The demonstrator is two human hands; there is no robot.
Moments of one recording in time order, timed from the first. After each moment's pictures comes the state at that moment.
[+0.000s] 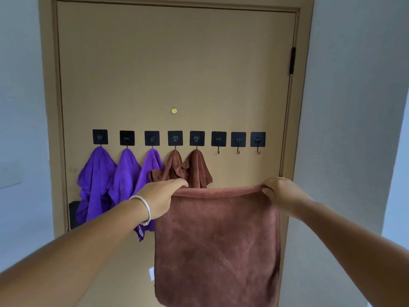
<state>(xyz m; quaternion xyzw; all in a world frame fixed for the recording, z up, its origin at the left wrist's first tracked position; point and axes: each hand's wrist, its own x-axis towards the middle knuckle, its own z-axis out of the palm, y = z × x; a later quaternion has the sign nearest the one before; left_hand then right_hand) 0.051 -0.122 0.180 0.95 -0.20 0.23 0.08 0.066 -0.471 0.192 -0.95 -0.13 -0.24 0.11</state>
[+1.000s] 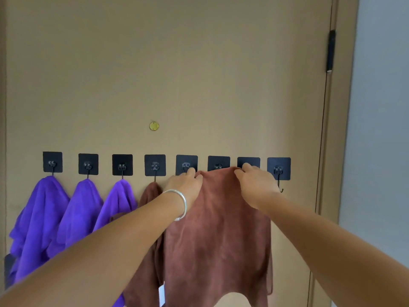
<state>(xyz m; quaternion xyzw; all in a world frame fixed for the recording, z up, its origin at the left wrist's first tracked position) 0.308 -0.224 0.258 0.95 -0.07 0.28 -0.14 0.331 -0.423 0.266 -0.92 -0.15 -0.36 -0.09</state>
